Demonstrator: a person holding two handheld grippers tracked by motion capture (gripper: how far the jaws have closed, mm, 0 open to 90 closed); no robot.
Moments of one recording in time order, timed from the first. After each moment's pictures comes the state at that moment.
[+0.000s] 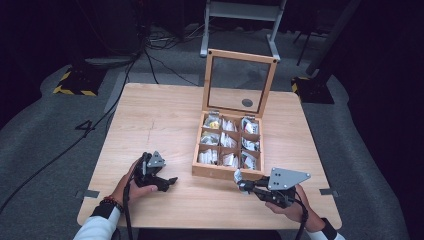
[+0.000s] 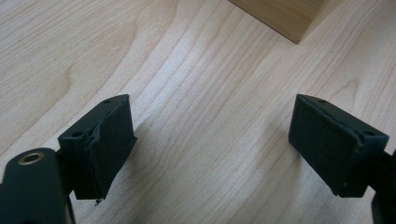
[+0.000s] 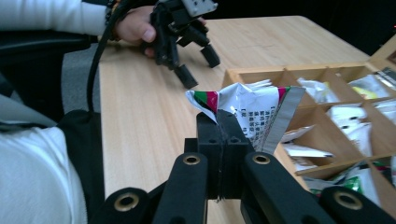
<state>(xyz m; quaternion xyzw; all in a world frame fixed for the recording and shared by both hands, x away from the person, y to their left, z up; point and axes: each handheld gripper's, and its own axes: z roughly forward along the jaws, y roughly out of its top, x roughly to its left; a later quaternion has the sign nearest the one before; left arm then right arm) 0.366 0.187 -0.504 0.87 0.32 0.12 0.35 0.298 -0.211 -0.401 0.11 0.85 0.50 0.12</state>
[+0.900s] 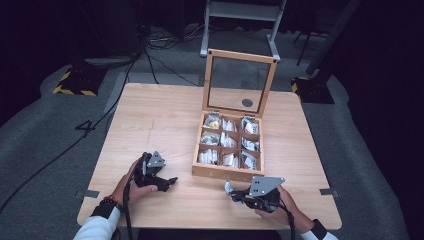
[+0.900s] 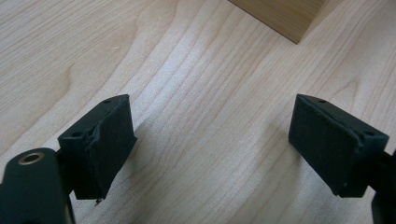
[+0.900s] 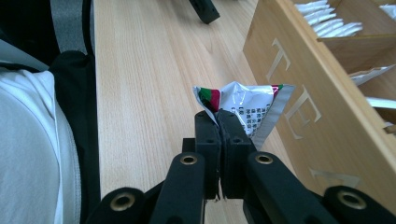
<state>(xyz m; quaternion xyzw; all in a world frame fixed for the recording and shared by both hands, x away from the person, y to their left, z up) 0.366 0.187 -0.504 0.87 0.32 0.12 0.35 0.304 -0.189 -0.450 0.10 0.90 0.42 0.09</state>
